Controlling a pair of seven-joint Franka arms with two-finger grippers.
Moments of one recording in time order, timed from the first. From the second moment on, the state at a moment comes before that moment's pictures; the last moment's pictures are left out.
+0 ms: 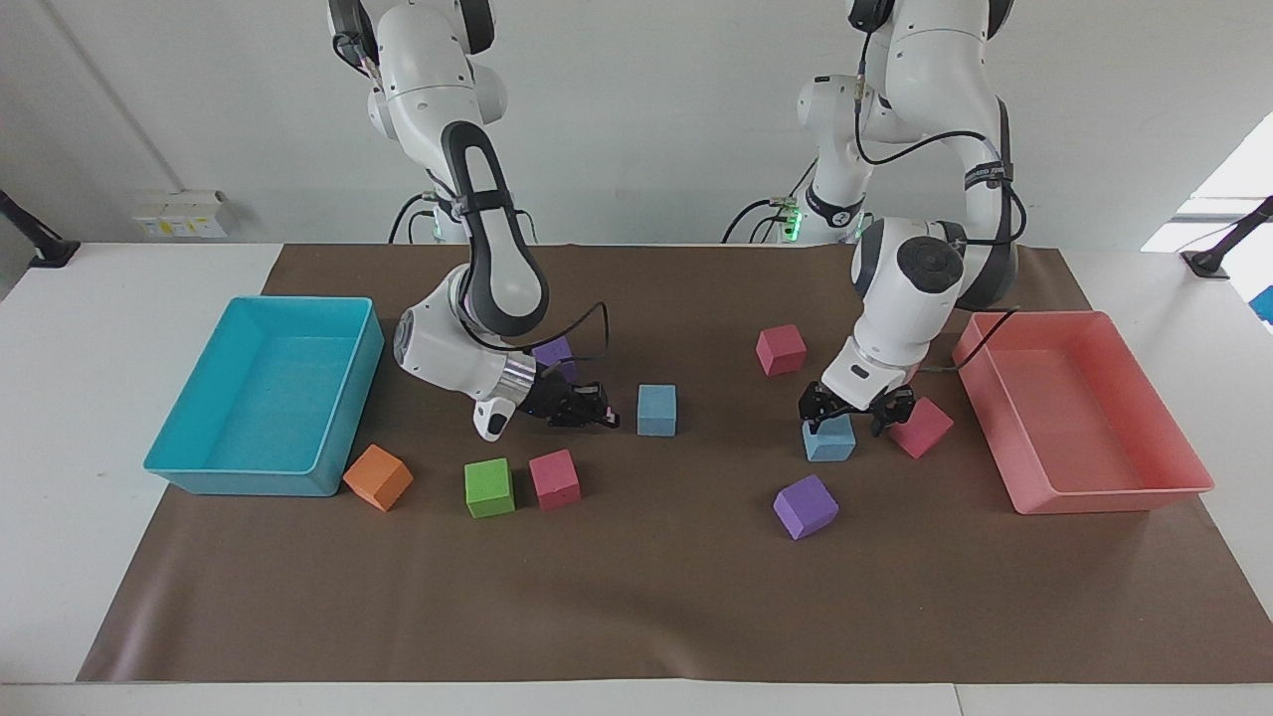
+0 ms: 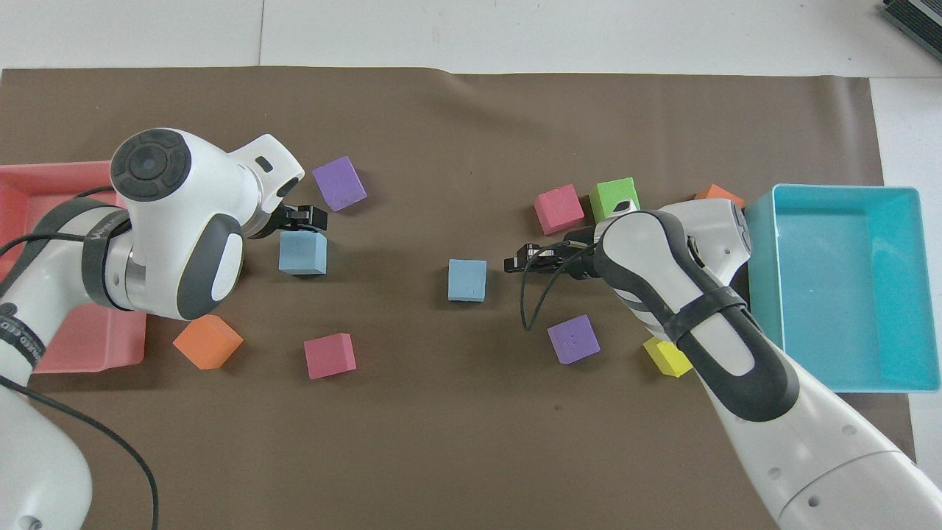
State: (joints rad) left arm -0.29 0.28 0.00 -1.92 0.00 2.26 -0.18; right arm 0.31 0.43 -0.03 -1.95 1.21 2.23 -0.52
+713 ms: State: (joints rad) left arm -0.29 0.30 0.00 -1.98 0.00 2.34 -0.18; right arm 0.31 0.43 -0.03 -1.98 1.26 2.23 -0.57
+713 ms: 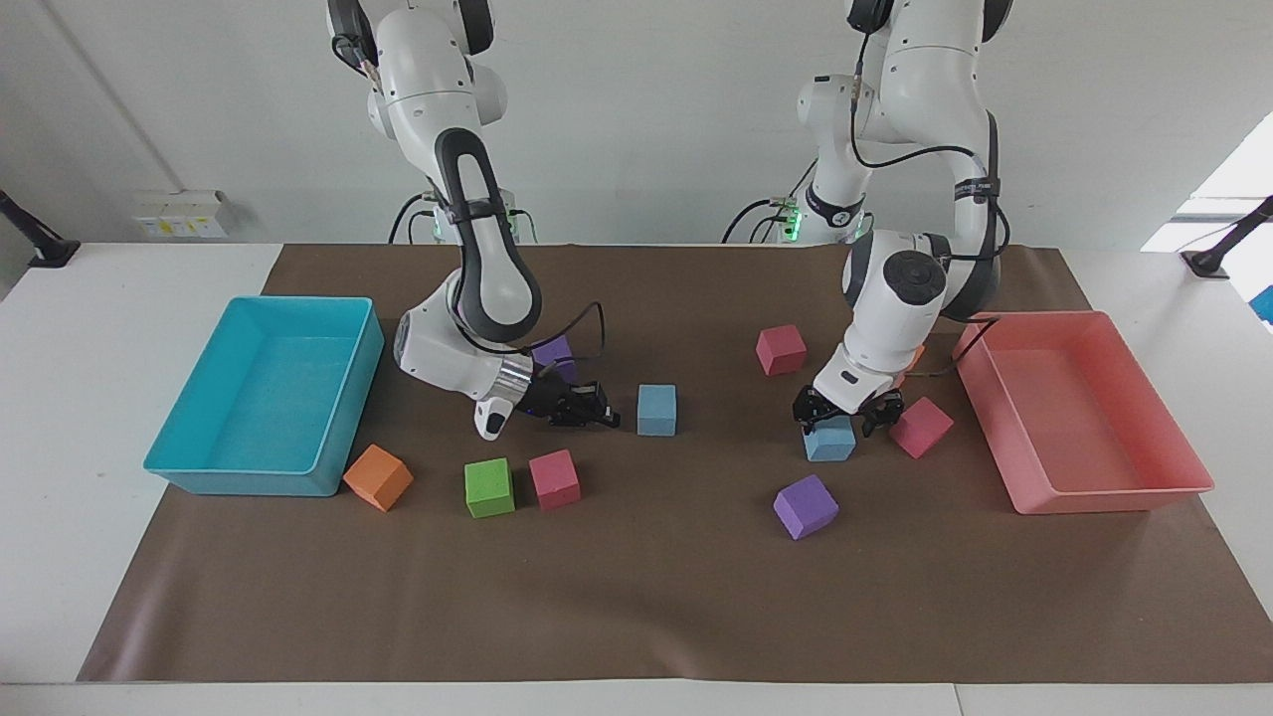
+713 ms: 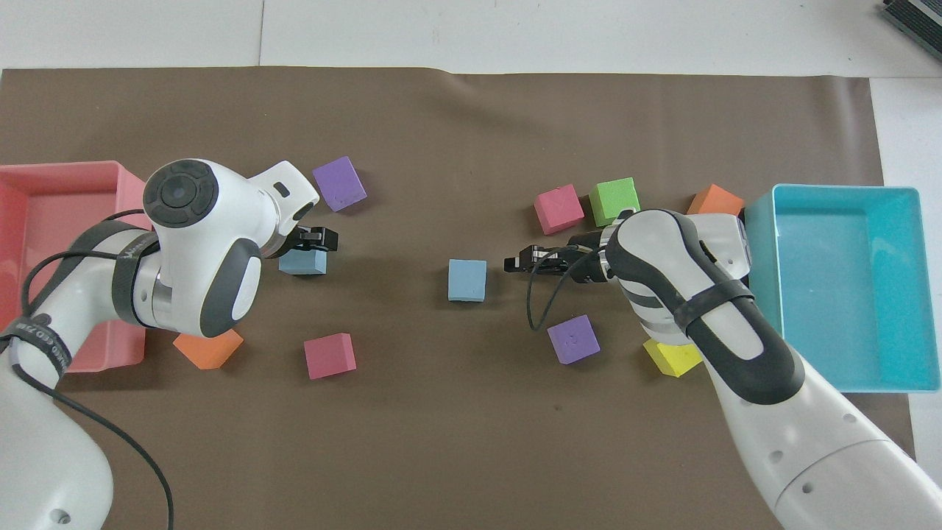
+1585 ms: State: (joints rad) left arm -0.29 0.31 0.00 -1.98 0.00 2.36 -0.19; right arm 0.31 0.43 -0.03 -1.98 1.26 2.23 -0.57
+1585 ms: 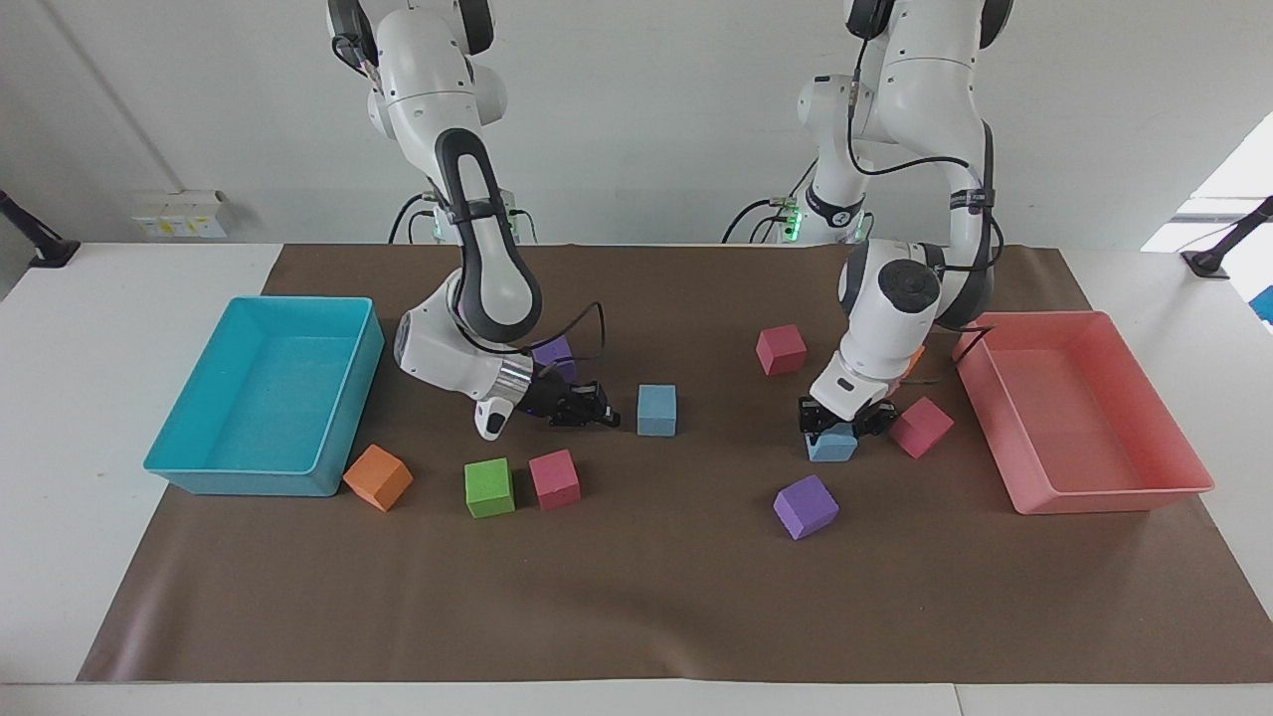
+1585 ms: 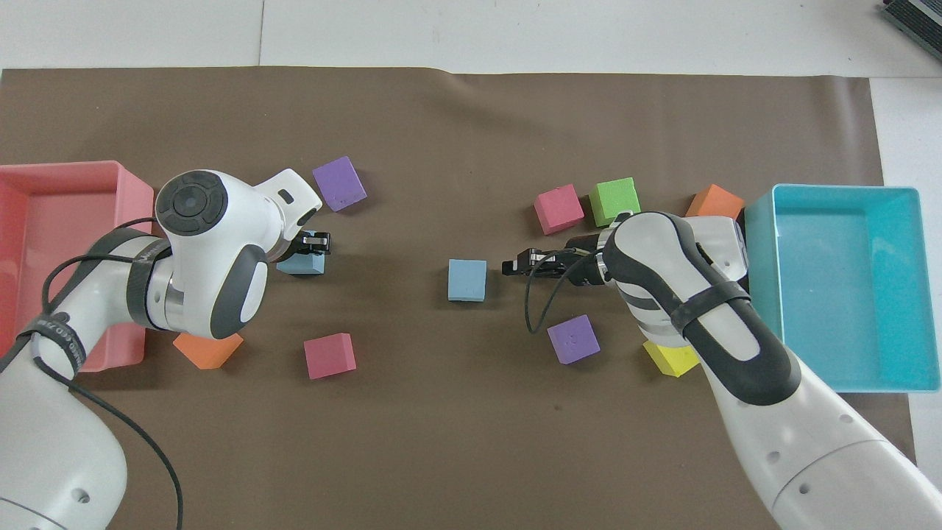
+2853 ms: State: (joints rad) left arm -0.49 0.33 0.00 -1.61 0.07 1.99 -0.38; right arm 0.31 0.43 -0.03 -1.98 1.26 2.23 -0.57
